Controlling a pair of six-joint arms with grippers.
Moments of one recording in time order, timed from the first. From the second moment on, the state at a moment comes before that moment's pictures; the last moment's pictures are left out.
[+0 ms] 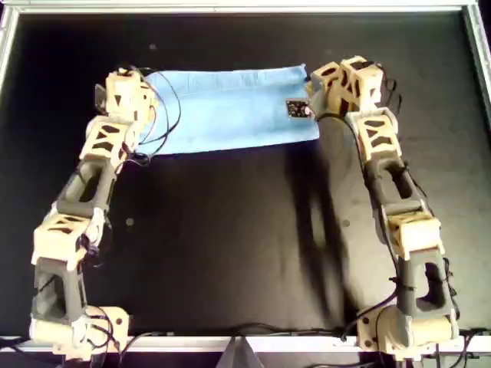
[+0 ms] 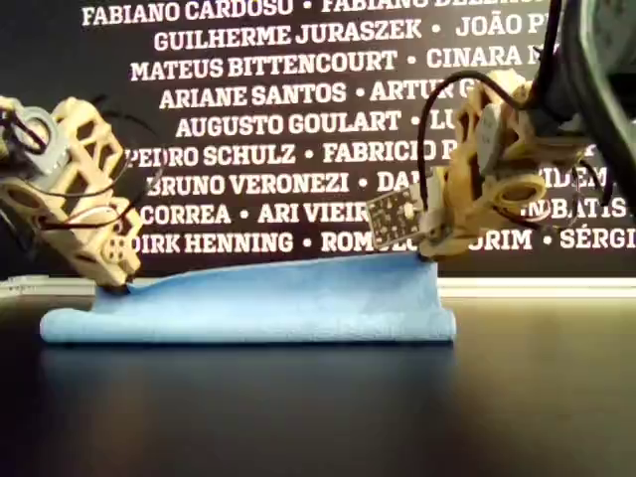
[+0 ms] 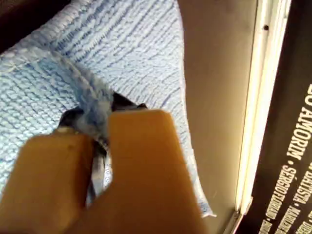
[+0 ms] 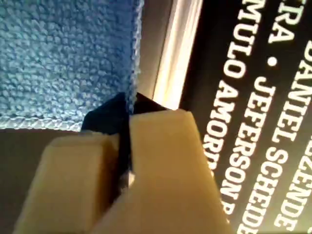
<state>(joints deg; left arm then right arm) -9.9 43.7 47.4 26.1 -2.7 10.1 12.4 24.8 22.6 26.1 -11.3 -5.0</state>
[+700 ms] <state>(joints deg) -8.8 52.3 51.1 26.5 -3.1 10.1 10.3 29.3 23.8 29.4 -11.5 -4.5</state>
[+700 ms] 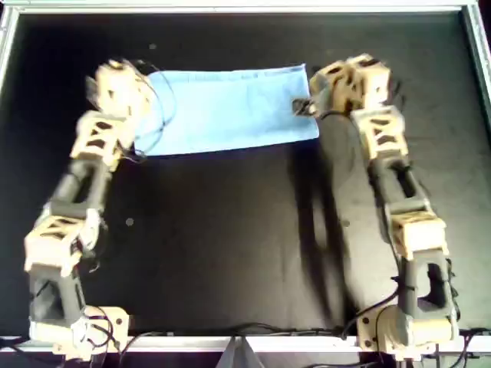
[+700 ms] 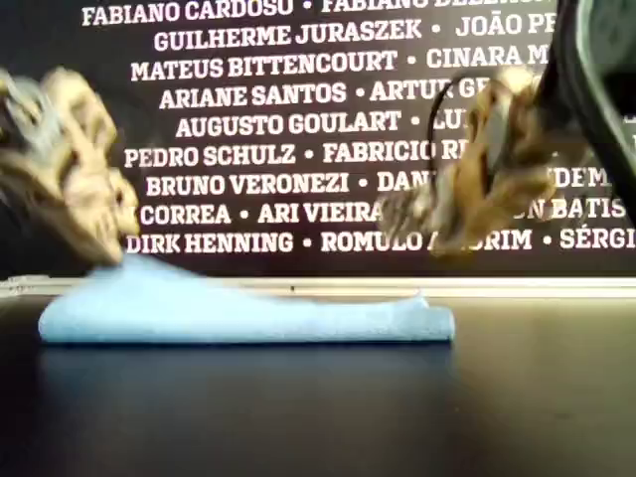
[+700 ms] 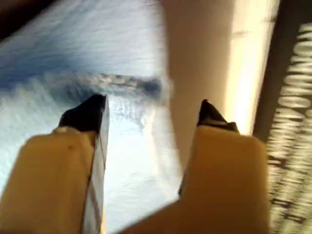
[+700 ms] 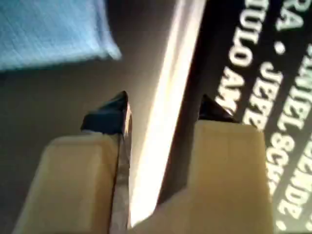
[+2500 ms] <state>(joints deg) -8.7 148.7 117.9 43.9 -2.8 0.9 6.9 141.8 97.6 63.0 -11.4 -5.5</state>
